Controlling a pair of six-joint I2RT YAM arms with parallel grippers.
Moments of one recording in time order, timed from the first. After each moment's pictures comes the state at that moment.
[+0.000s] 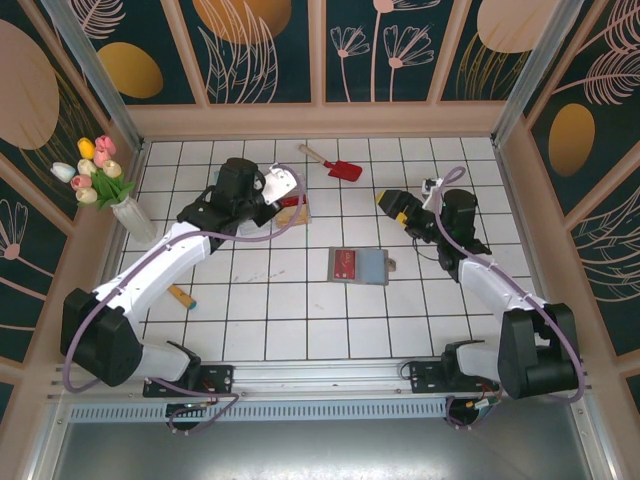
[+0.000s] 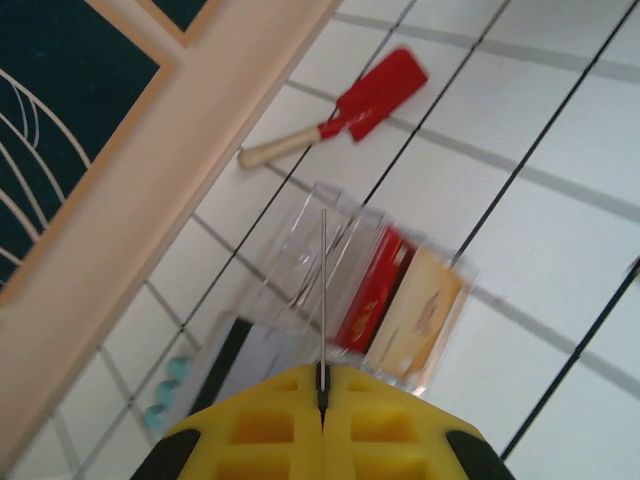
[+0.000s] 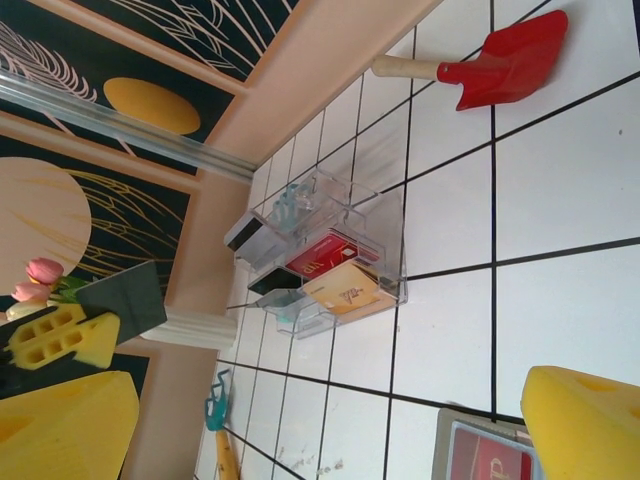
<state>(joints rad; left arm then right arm) -0.51 1.40 1.14 -0.36 -0.05 0.60 0.16 1.24 0.63 0.27 -0.62 0.85</state>
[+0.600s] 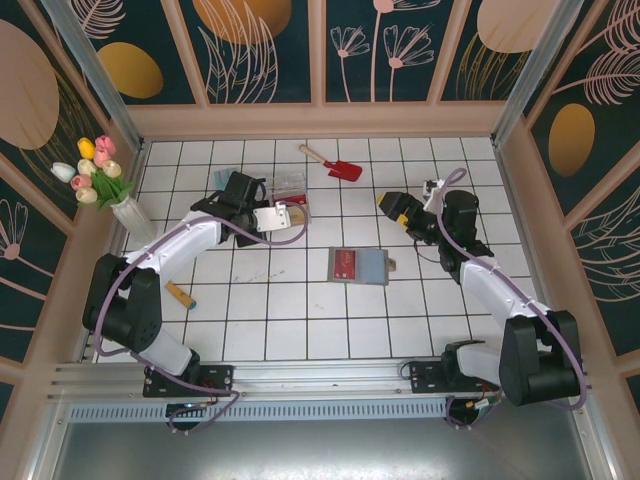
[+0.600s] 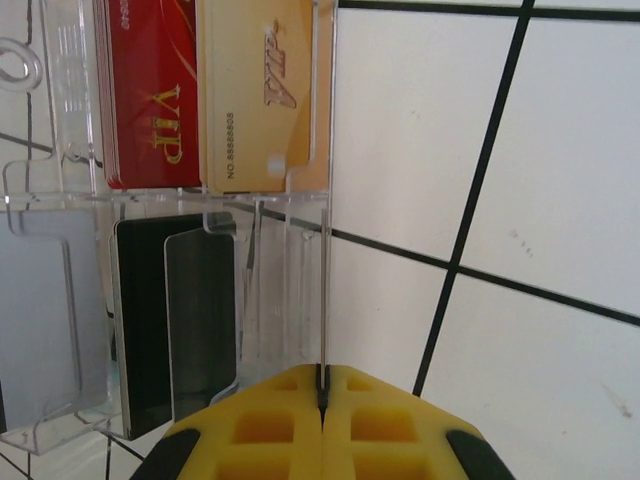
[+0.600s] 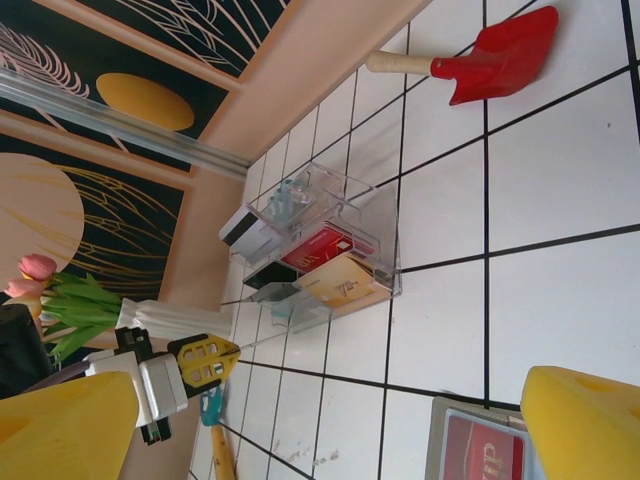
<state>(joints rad) -0.40 1.58 1.10 -0.55 0.02 1.00 0.16 1.21 0.63 0.22 -0.62 0.83</state>
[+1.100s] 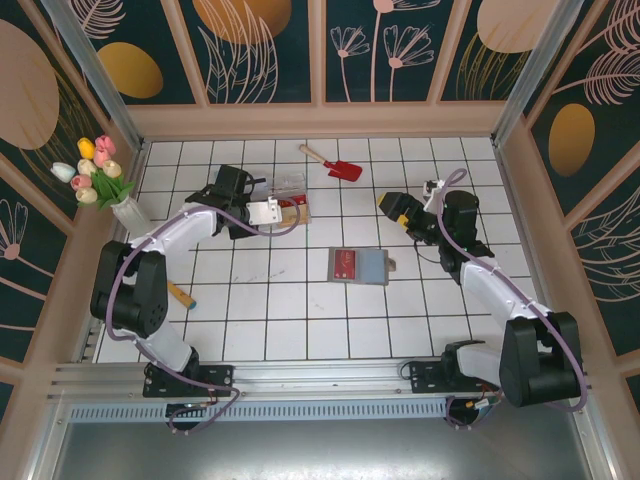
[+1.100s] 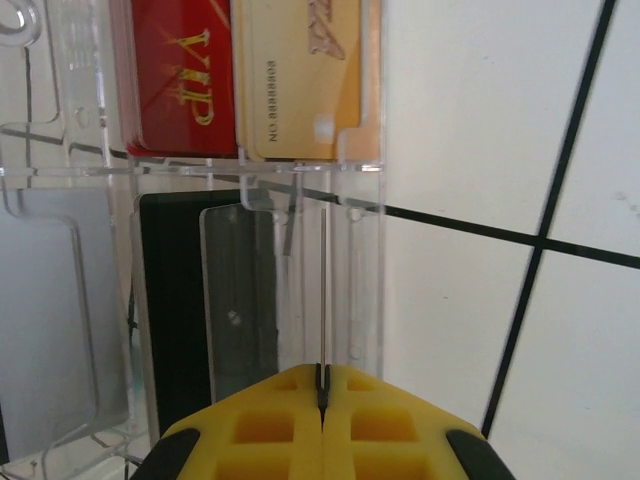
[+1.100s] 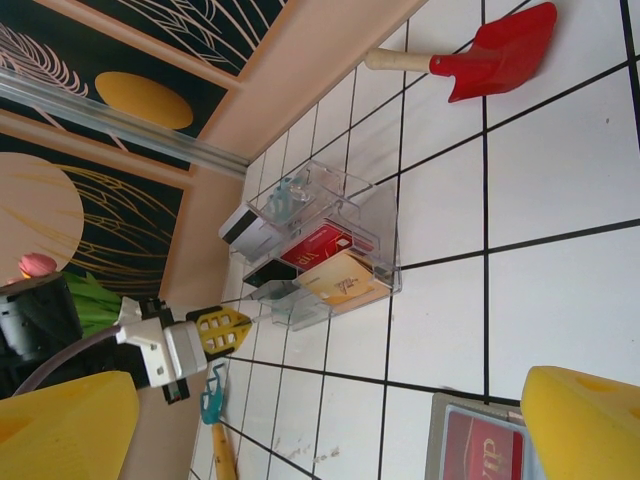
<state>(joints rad) -0.30 1.68 1.14 -0.49 0.07 1.11 0.16 1.20 0.63 0.21 -0.62 0.83</state>
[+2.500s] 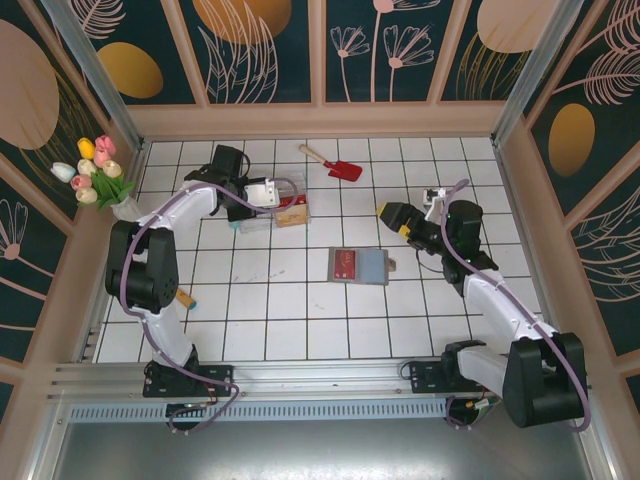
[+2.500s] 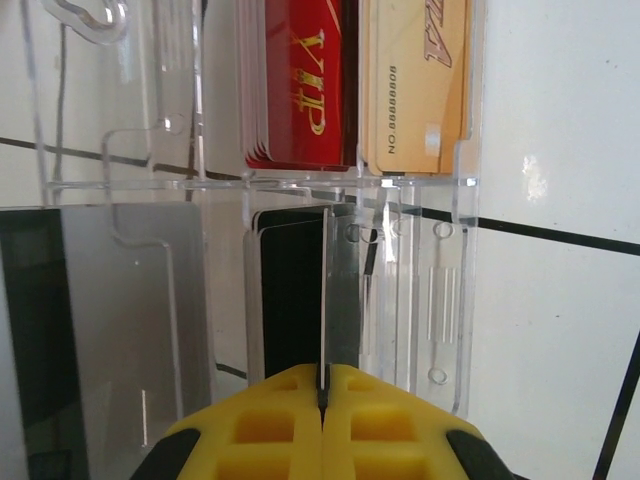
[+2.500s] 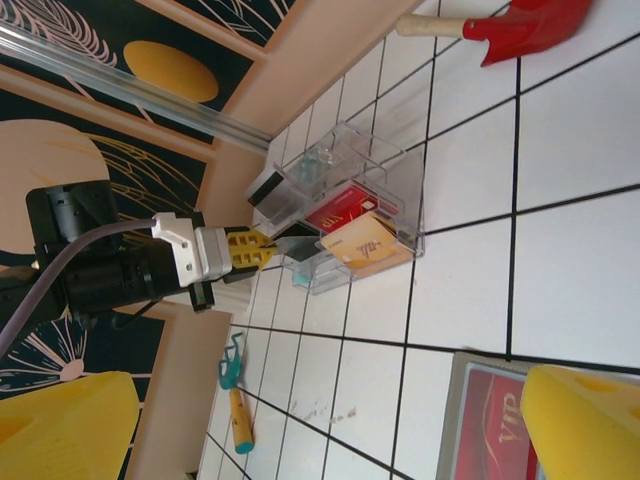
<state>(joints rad) -0.24 1.84 1.36 -0.60 0.15 1.17 0.17 1.10 0.55 0.19 -0.68 0.83</state>
